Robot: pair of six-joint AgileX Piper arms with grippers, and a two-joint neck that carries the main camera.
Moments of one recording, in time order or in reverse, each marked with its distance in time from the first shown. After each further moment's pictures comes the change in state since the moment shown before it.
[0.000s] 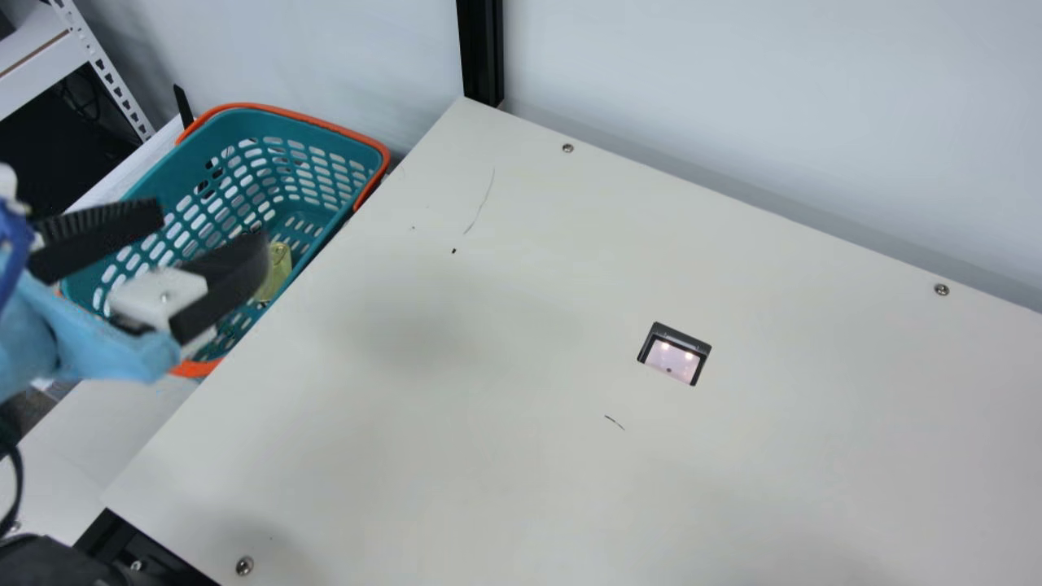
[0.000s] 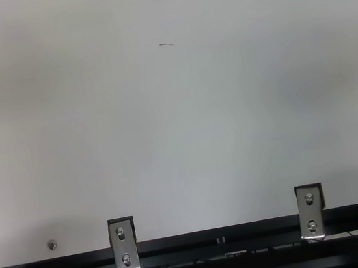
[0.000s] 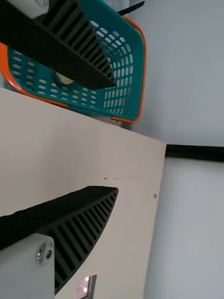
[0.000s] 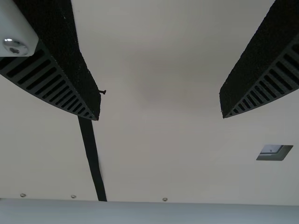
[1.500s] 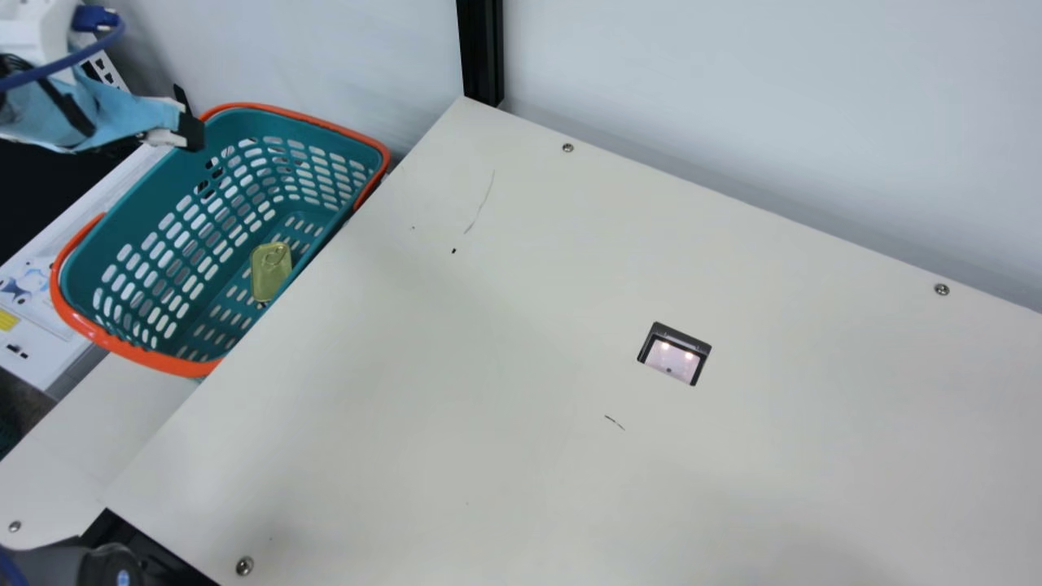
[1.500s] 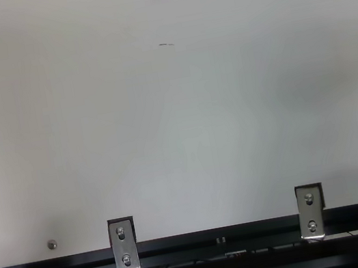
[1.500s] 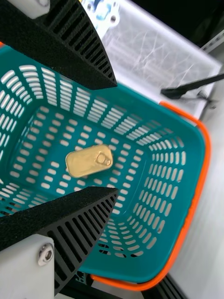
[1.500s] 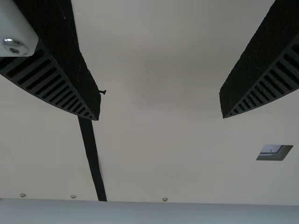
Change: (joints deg) left arm 40.4 71.0 -32.3 -26.2 -8.5 41.4; right arm 0.0 0.0 0.0 0.0 0.0 0.0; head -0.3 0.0
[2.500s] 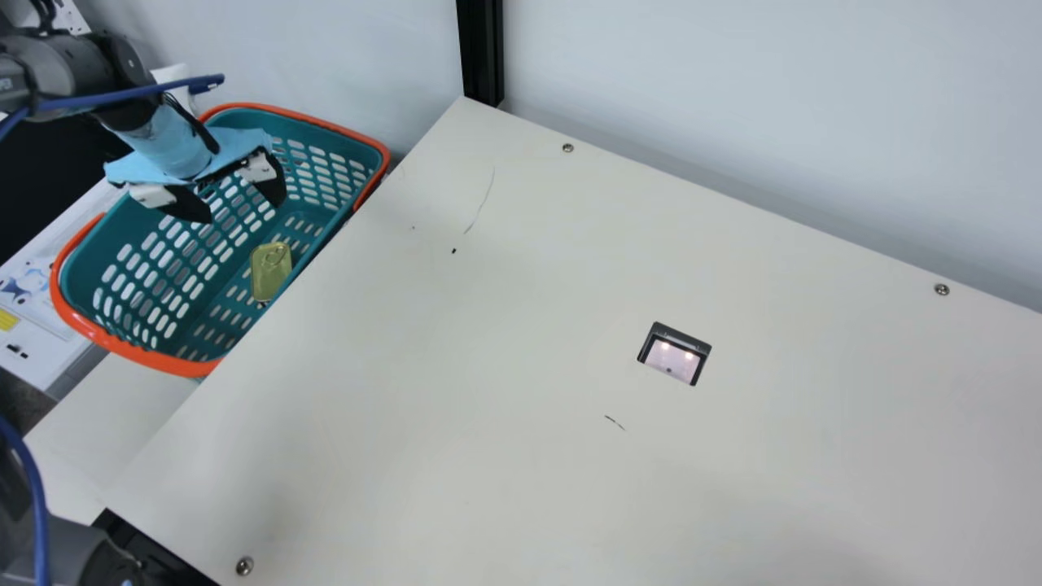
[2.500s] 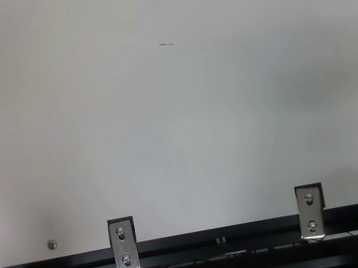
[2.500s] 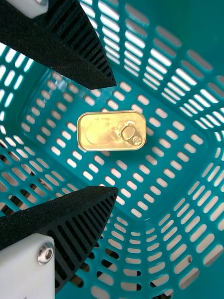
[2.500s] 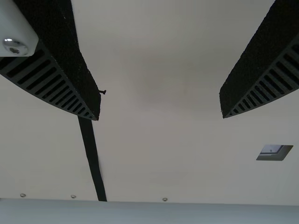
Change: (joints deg) left arm -6.9 25.4 -16.8 11.6 9.1 -31.5; right arm 0.0 0.0 0.0 0.0 0.0 0.0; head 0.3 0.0
